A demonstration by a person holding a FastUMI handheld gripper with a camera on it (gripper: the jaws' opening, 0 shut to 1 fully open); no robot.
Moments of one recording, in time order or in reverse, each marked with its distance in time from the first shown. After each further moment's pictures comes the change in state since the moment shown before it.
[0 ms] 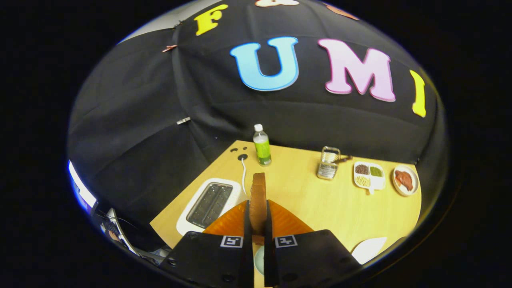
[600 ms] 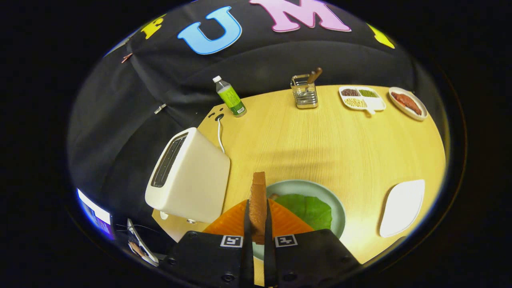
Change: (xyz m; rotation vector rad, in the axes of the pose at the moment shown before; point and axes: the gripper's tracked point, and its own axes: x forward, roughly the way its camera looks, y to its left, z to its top) arm 0.033 -0.063 -0.148 0.277 0.206 0.025
